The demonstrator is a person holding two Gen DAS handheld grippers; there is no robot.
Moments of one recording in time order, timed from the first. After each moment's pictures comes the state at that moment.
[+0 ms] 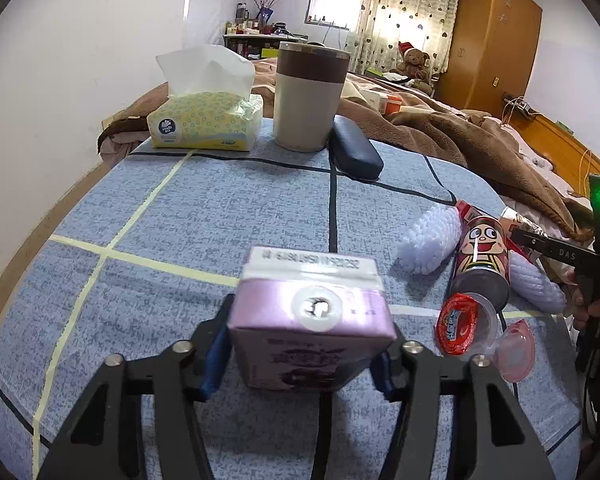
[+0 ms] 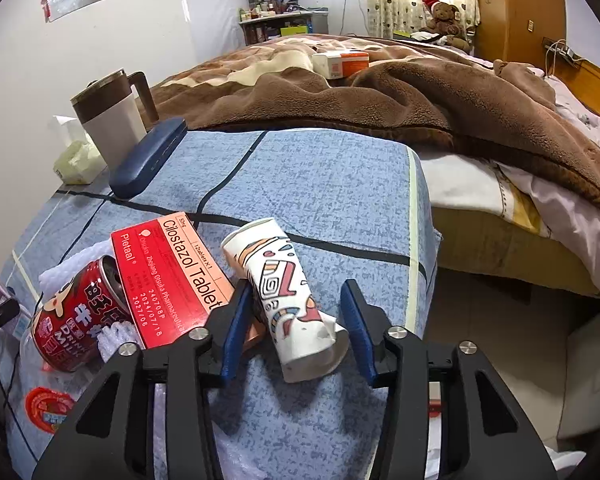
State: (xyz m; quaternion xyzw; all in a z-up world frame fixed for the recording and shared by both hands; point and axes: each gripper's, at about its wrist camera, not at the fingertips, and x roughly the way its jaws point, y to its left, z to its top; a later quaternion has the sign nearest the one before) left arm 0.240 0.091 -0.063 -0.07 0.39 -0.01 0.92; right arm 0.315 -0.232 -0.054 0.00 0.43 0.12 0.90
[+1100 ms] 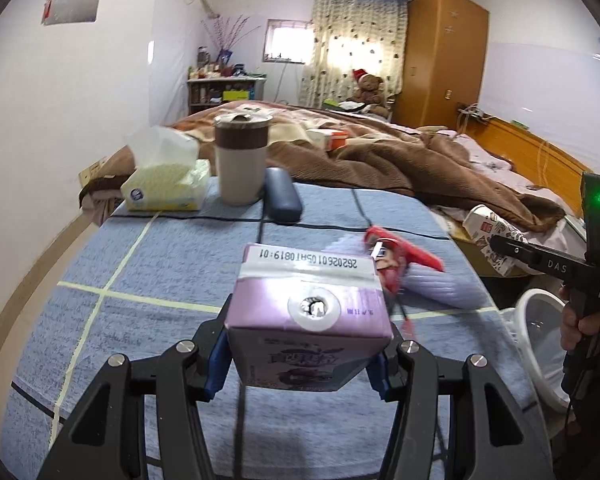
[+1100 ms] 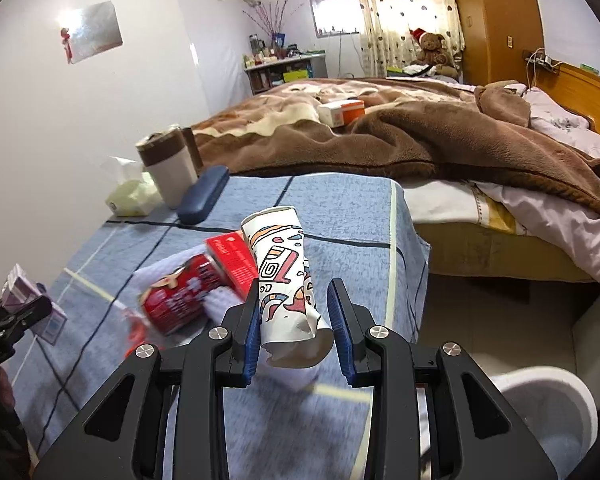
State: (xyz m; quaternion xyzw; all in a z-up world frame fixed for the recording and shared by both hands) left arm 0.184 0.040 0.001 -0.03 0.32 -0.07 0.95; right arm 0.225 -0.244 0.001 0.05 0.35 0.13 0.93
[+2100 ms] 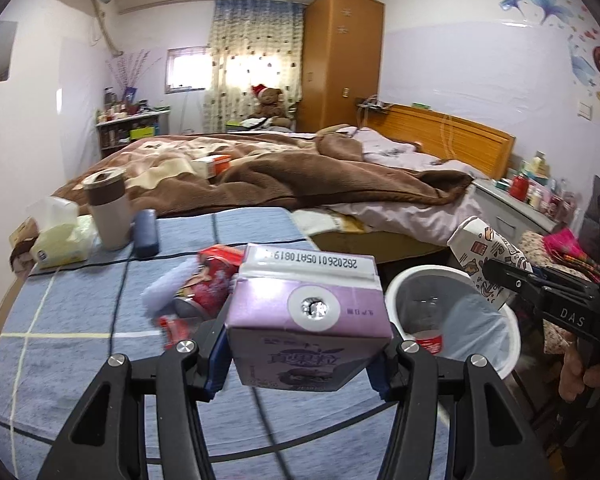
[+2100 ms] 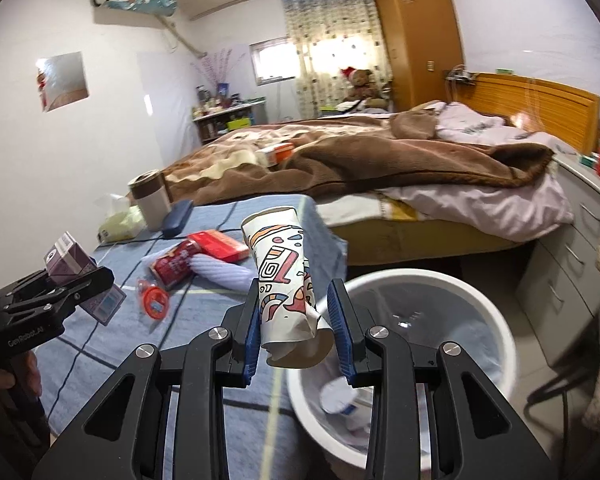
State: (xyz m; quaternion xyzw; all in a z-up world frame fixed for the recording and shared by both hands) left arm 0.131 -0.084 0.034 0.03 0.27 -0.22 0.94; right arm 0.090 -0.298 0.028 0.08 0.28 0.01 0.96
